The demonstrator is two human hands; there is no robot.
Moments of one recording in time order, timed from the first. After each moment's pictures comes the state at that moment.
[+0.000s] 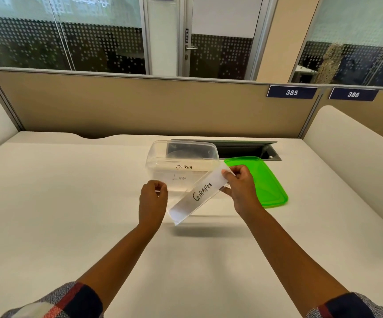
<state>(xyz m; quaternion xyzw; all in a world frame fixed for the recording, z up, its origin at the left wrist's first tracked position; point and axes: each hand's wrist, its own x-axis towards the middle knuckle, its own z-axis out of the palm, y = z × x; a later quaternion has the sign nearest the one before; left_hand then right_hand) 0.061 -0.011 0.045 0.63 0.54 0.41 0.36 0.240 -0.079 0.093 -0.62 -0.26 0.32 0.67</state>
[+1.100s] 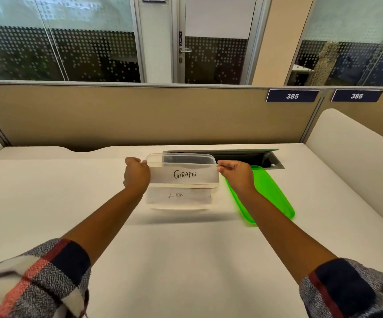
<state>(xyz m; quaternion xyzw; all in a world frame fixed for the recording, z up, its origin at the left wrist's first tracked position) 0.091 0.105 0.106 0.57 0.63 0.38 0.37 0.300 0.002 0.093 -0.75 -0.36 0.18 0.53</state>
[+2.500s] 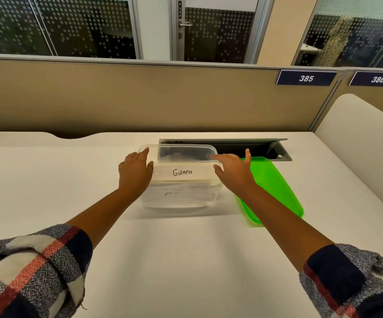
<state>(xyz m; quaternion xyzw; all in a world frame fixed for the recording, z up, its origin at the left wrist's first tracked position) 0.099 0.154 0.042 0.81 0.55 0.19 0.08 0.326 0.039 0.054 -0.80 -0.58 -0.04 0.15</state>
